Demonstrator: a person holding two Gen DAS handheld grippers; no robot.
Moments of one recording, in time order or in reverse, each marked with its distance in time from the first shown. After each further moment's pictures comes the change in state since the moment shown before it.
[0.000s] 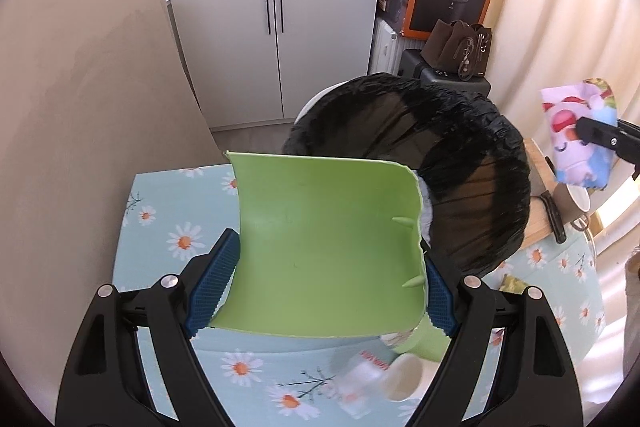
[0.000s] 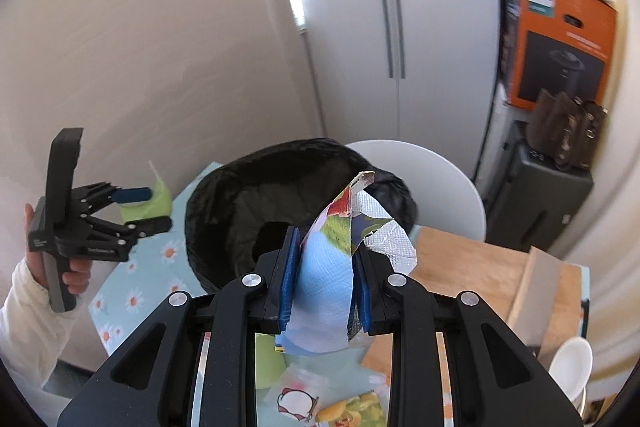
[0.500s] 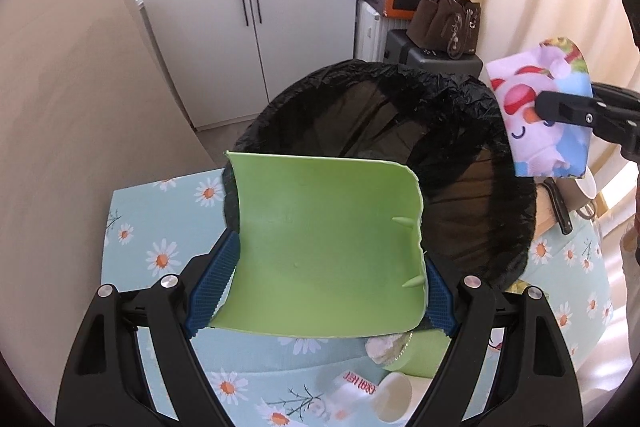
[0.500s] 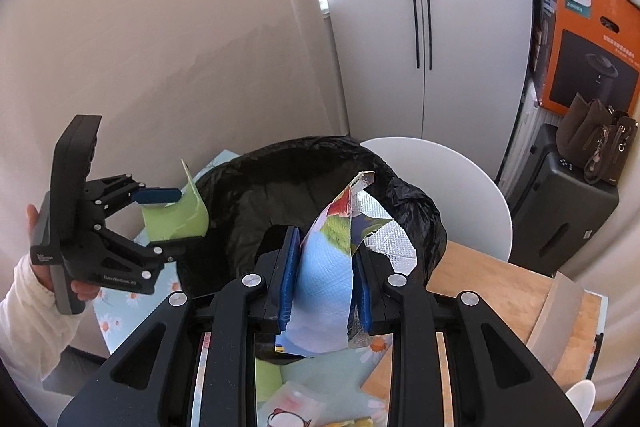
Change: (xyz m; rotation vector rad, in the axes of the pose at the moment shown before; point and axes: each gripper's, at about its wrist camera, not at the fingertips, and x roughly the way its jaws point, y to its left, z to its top) left arm 0.042 -0.032 0.022 0.088 0.058 -0.013; right arm 0.049 -0.011 0.020 -0.040 0.057 0.070
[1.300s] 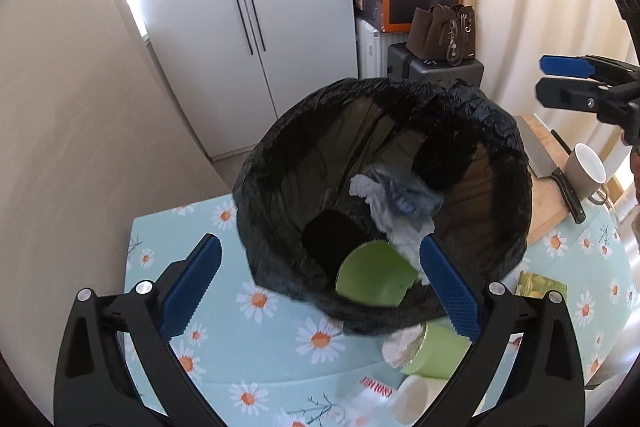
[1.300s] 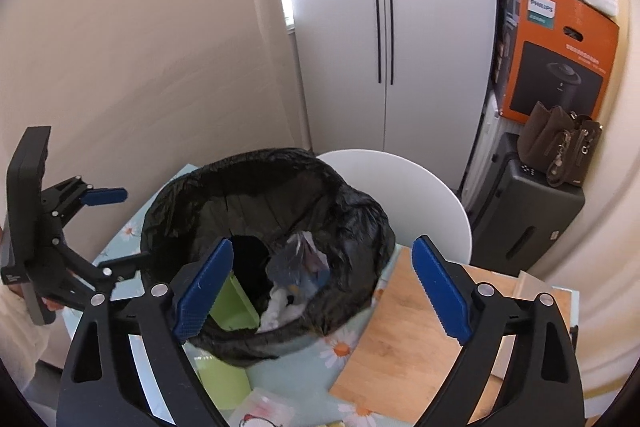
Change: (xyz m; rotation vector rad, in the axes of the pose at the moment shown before) left arm -0.025 -0.013 -0.015 0.073 -0.093 0.081; right arm -0.026 -0.011 -0.012 0.015 -0.065 -0.148
